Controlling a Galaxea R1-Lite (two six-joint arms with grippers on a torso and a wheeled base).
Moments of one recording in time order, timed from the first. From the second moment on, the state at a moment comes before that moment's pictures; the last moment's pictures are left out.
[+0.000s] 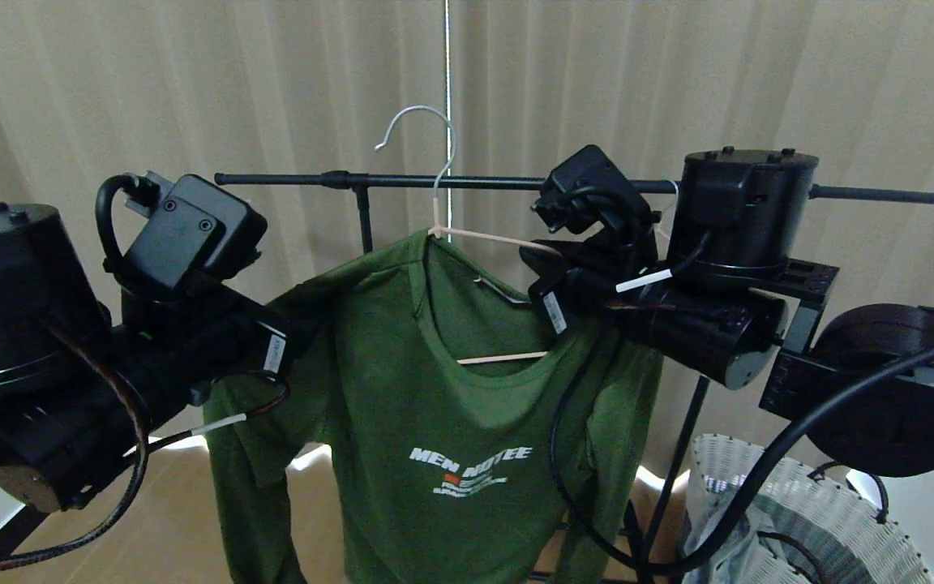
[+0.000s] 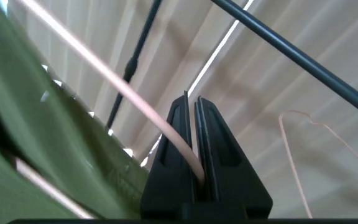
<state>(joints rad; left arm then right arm) -0.53 1.43 -0.66 -0.71 0.30 0.44 0.71 1.81 -1.14 -0.56 -0.23 -0.33</state>
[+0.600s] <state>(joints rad) -0.48 1.30 -0.44 -0.70 0.21 0.33 0.59 1.66 -1.02 -0.57 -0.22 -0.33</state>
